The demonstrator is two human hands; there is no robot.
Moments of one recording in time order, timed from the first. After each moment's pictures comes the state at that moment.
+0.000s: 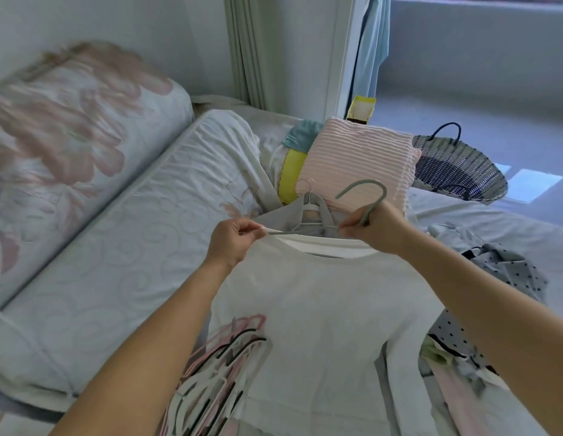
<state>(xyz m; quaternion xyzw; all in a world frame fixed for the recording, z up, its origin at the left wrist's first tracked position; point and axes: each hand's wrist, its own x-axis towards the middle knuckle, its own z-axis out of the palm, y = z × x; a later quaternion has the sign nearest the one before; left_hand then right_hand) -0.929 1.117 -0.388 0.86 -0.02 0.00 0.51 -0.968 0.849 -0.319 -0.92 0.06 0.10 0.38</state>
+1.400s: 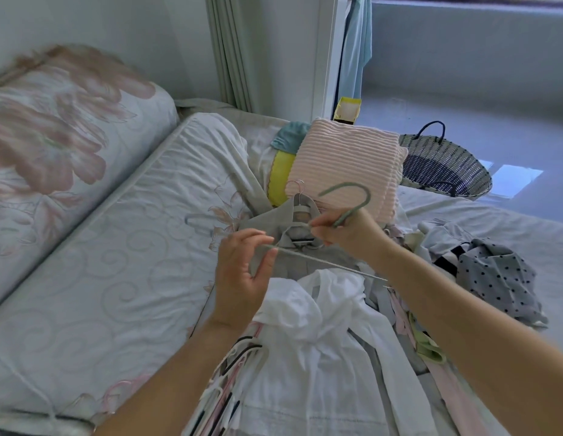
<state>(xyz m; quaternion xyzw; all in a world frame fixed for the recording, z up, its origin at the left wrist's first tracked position) -1.002 1.084 -0.373 0.84 -0.19 0.28 0.43 -0.977 0.880 -0.323 -0.84 0.06 0.05 0.53</state>
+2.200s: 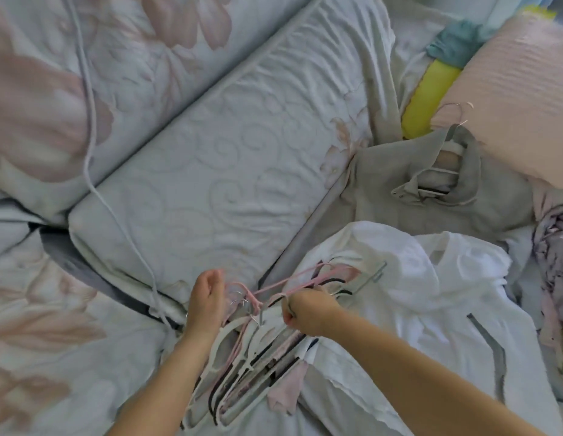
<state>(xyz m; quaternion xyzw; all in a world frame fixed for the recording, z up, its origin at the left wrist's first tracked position) -1.110 1.329 -0.544 0.80 0.35 0.00 0.49 -1.059 1.140 -0.562 -0.87 -0.30 0.37 0.14</state>
